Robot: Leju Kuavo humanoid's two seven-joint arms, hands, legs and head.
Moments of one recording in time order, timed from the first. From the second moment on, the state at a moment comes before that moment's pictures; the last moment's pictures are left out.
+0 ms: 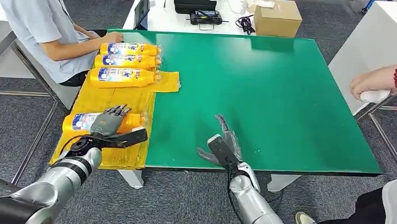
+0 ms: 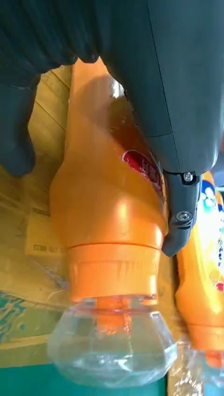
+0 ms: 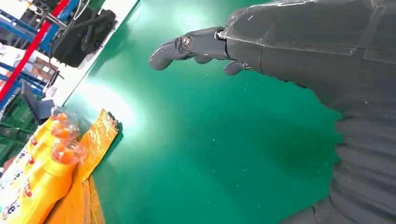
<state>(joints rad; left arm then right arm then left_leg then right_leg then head) -0.73 0.01 -0.44 -0.35 -1.23 0.16 -0.27 -0.40 0.15 0.30 -0.73 0.45 -0.22 -0.55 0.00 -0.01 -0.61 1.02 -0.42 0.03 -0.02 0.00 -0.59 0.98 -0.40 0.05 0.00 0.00</state>
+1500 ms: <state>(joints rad) -0.61 0.04 -0.45 -0.51 -1.04 0.48 -0.48 -0.42 0.15 0.30 -0.66 0.44 -0.26 -0.60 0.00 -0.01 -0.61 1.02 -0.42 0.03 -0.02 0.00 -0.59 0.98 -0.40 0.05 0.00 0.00</state>
